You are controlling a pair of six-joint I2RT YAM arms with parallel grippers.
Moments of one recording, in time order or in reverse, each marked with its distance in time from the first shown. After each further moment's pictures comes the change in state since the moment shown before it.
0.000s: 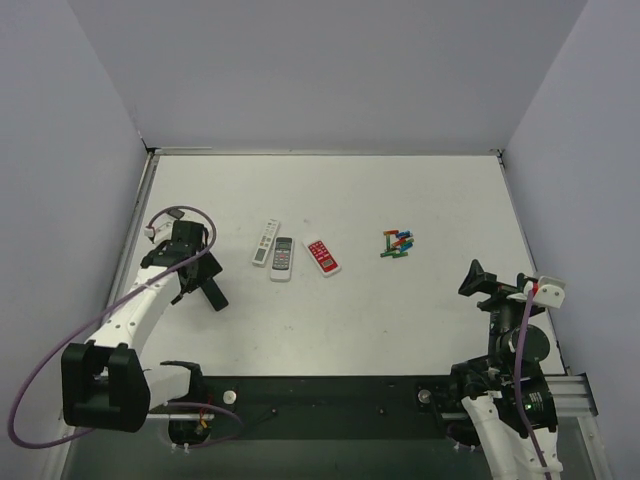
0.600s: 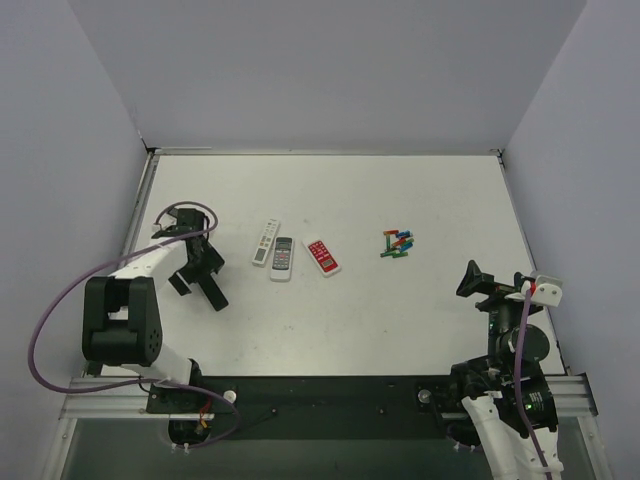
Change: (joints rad) left arm 0.104 0.354 0.089 0.073 0.106 -0.006; right arm 0.012 0.000 0.000 -0.006 -0.025 -0.005
